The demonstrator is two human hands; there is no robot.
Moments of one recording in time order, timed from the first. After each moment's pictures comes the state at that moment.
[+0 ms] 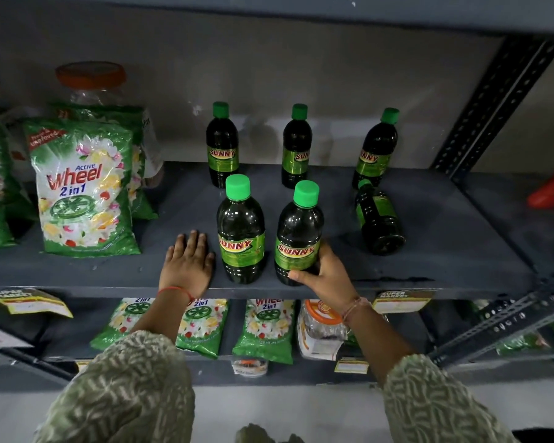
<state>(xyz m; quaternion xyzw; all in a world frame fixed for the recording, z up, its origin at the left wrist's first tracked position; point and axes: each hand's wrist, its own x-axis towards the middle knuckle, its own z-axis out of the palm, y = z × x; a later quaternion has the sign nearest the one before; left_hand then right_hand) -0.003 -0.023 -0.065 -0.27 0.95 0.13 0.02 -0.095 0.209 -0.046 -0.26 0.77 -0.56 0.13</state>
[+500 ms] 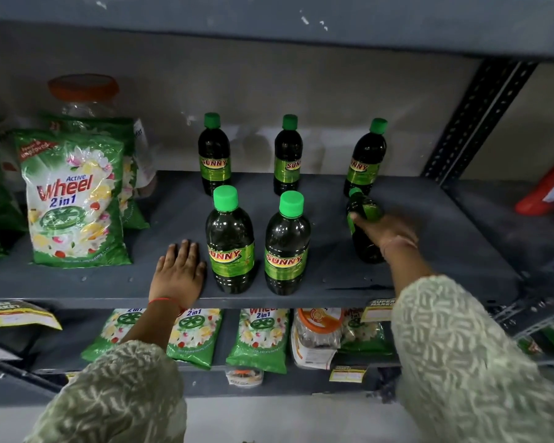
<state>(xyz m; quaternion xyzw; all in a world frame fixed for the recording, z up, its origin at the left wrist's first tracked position) -0.003 -0.022 -0.065 -0.28 0.95 0.13 0.01 -0.218 0.265 0.008 0.05 0.96 -0.26 0.07</state>
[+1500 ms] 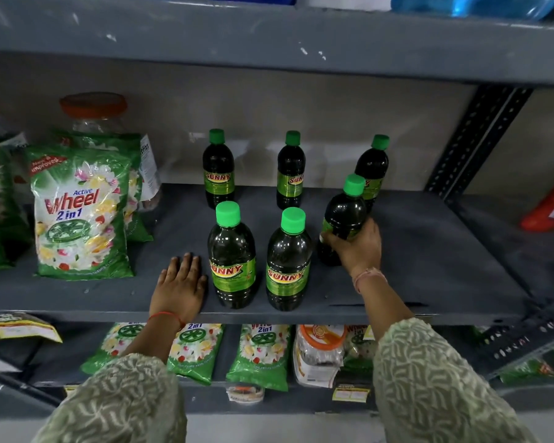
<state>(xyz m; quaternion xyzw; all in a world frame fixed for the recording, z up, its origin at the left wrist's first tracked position) -0.003 -0.022 -0.064 -0.27 0.96 0.11 -0.01 -0.182 0.222 -0.006 -0.06 0.85 -0.52 -0.08</state>
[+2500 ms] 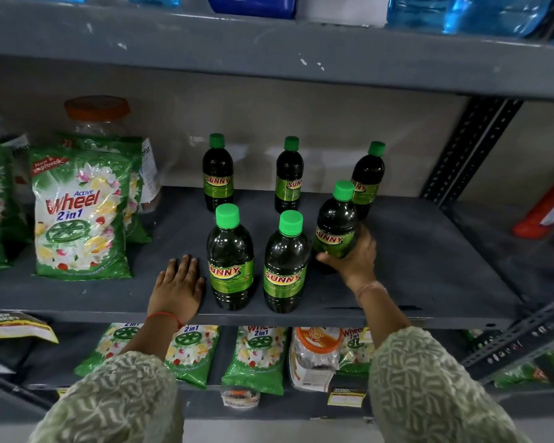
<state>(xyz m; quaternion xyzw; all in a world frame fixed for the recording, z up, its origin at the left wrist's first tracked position) -0.004 -0.023 -0.066 -0.28 0.95 0.12 0.01 -0.173 0.237 -0.019 -0.12 0.84 -0.53 0.00</state>
